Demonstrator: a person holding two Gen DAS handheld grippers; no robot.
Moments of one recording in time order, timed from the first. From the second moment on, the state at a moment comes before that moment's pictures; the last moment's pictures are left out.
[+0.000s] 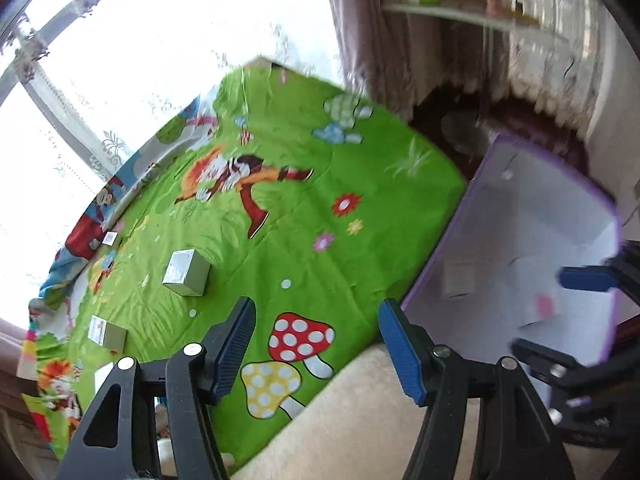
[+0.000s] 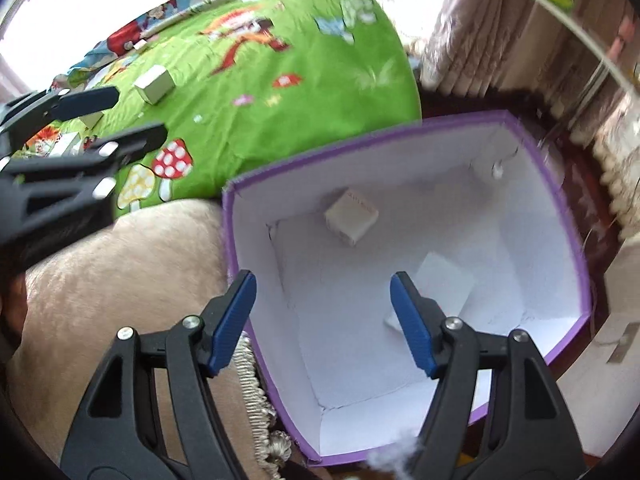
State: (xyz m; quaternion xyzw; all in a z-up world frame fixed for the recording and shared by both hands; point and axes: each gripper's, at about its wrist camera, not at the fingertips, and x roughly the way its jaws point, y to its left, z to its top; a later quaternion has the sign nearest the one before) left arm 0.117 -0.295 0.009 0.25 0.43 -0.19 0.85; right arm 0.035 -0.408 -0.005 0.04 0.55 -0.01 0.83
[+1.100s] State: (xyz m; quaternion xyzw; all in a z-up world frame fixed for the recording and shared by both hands) left arm 0.034 0.041 0.013 -0.16 0.47 0.03 0.86; right arm 0.078 -0.159 0.016 -0.04 0.54 0.18 0.82
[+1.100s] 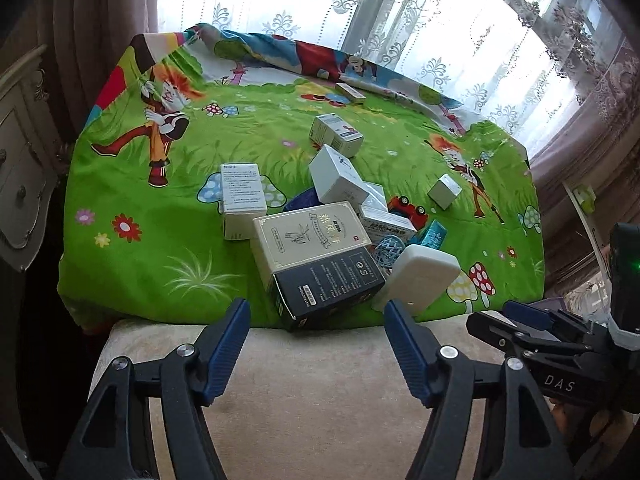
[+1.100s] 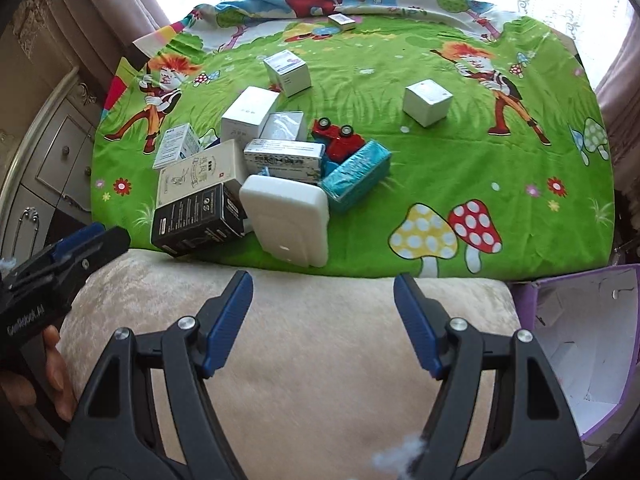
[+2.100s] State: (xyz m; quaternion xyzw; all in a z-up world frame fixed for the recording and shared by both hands) left arm 0.030 0.072 -0.006 -0.24 0.50 0.06 0.83; right arm 0.145 -0.102 -0.029 0.00 0.61 0.12 0.78
